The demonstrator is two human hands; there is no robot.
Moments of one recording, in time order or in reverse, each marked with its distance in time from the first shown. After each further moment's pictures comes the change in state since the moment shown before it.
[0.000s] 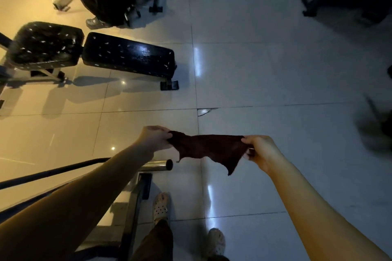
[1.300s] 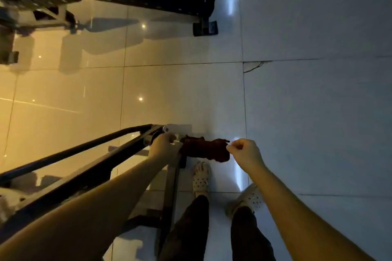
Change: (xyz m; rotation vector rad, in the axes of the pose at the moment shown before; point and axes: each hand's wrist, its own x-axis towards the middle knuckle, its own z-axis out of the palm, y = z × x) left_hand 0.219 -0.191 -0.132 0.868 0.114 0.000; right_hand 0.167 0.184 0.232 -0.630 -0.124 -0.096
